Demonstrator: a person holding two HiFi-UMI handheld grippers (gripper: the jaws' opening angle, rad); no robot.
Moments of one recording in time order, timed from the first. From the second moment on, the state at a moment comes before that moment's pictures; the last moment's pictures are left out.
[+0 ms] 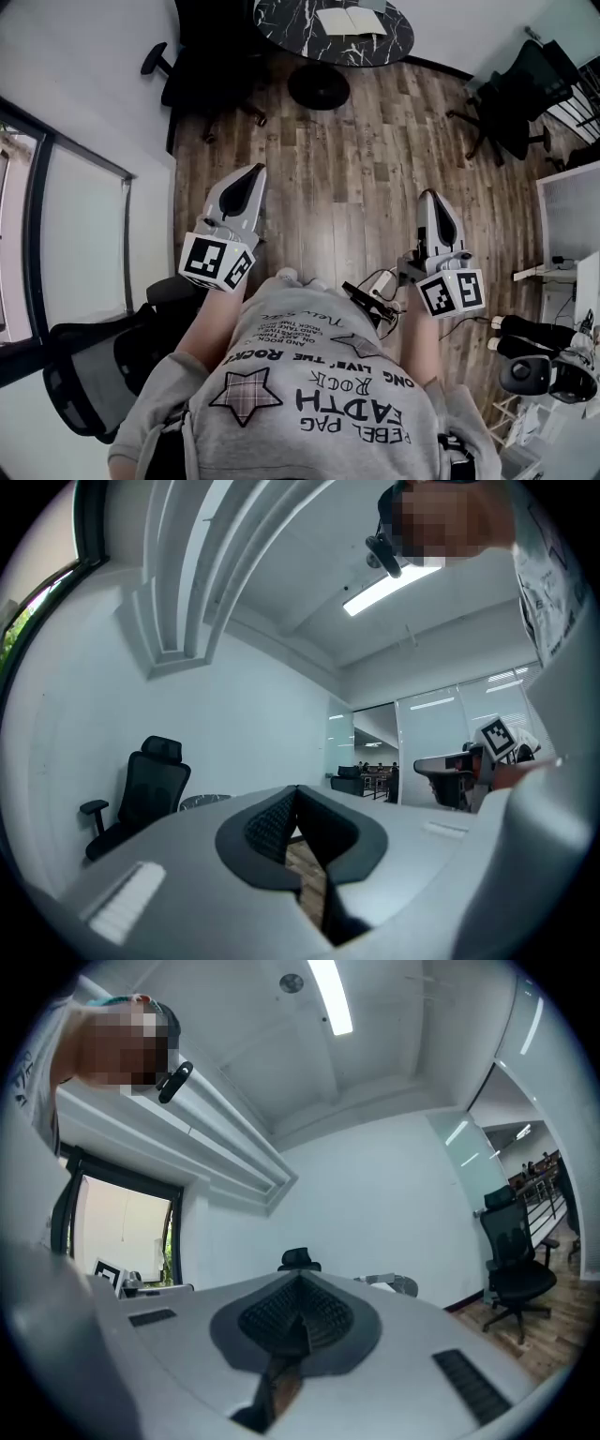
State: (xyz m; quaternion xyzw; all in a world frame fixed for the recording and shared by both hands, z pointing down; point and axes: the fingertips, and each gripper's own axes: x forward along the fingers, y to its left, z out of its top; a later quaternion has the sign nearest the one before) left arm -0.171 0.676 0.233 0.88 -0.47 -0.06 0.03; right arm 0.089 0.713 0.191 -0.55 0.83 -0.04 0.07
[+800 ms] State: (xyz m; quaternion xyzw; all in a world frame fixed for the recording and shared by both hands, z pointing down) left arm -0.210 0.637 0.227 0.89 -0.46 -0.06 0.02; right arm 0.054 0.681 0.194 -0.55 0.83 -0.06 0.06
